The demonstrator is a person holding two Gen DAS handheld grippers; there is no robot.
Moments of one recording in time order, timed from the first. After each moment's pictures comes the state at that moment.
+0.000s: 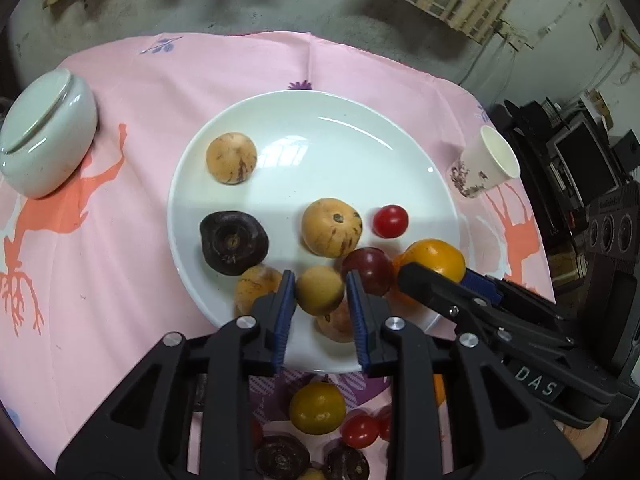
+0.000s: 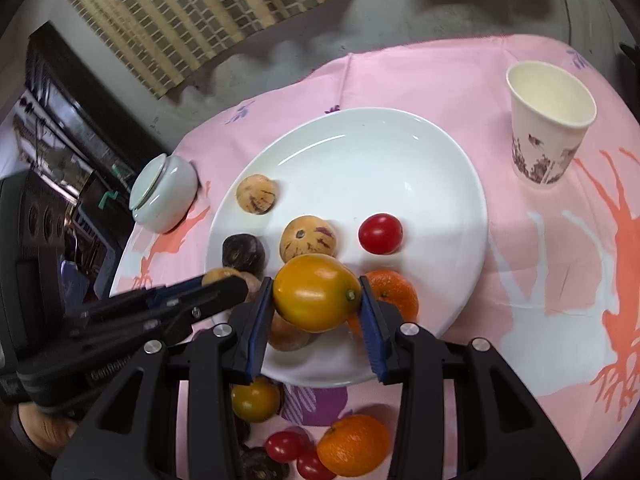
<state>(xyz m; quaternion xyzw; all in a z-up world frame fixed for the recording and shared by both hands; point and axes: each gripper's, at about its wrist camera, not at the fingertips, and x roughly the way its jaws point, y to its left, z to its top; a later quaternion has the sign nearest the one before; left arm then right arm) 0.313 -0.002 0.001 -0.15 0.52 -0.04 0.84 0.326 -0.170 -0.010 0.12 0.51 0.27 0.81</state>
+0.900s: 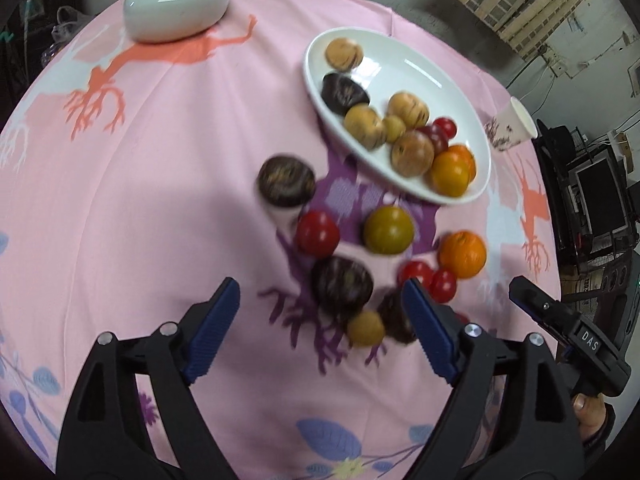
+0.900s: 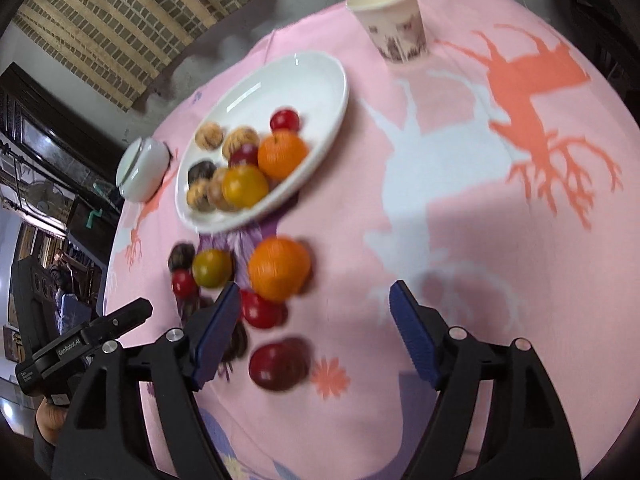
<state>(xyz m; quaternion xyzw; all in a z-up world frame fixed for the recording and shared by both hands) 0.167 0.029 -0.016 -0.22 0.55 0.03 0.81 0.219 -0.258 -0.026 0.16 0.56 0.21 0.79</state>
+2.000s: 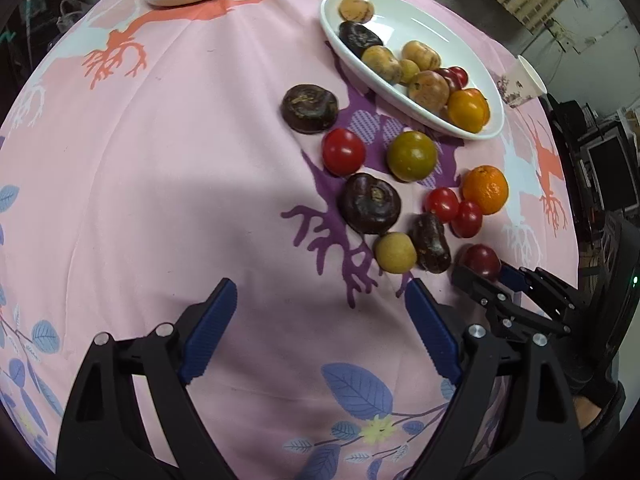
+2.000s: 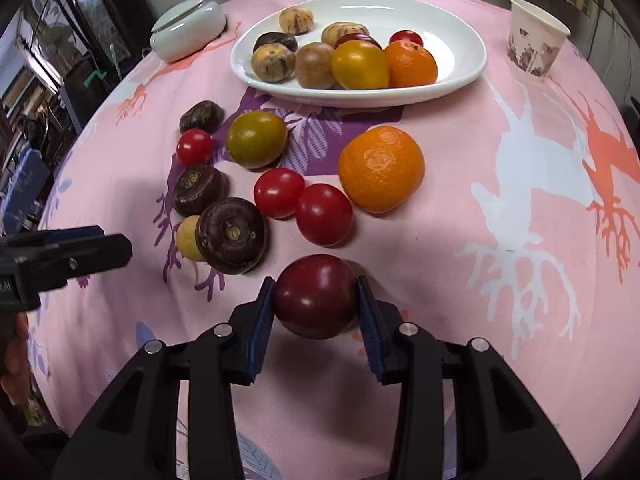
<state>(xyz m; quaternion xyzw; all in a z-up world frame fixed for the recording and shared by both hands) 0.134 0.019 -0.031 -0.19 0.58 0.03 0.79 0.175 -0.172 -0.053 -0.06 0.56 0.28 0.78</state>
